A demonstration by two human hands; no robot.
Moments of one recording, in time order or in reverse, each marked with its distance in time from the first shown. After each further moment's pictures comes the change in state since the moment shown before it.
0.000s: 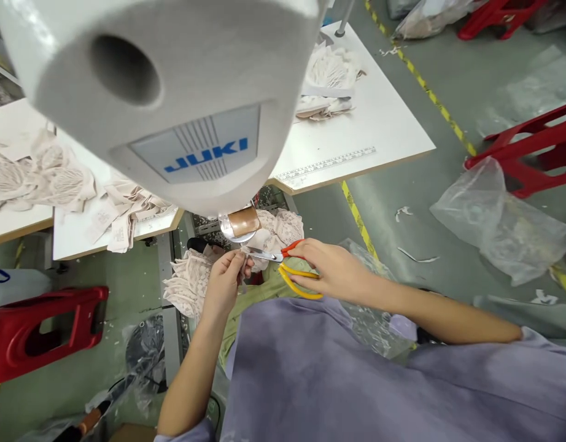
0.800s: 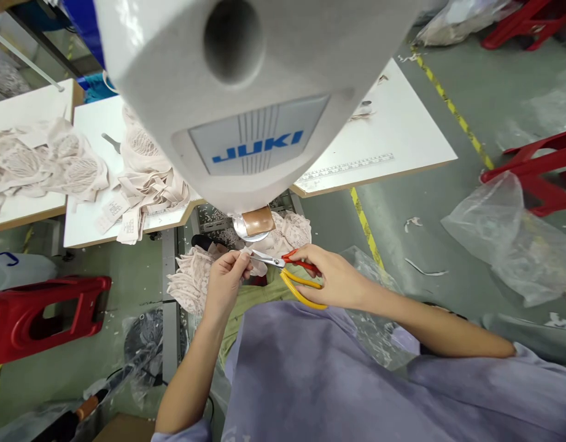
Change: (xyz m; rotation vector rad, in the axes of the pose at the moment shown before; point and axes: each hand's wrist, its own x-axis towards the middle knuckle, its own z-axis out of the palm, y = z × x) left_hand -0.002 -0.007 -0.015 0.010 0.108 0.093; right_hand 0.010 -0.011 0.012 0.237 -0.039 0.161
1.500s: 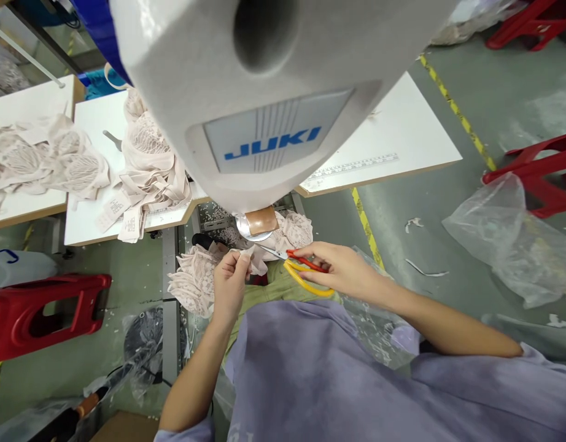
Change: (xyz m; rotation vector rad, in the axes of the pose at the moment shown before) left_hand -0.005 -0.013 0.004 0.057 0.109 0.112; right_hand 0.005 0.005 -0.013 -0.014 -0.027 0.002
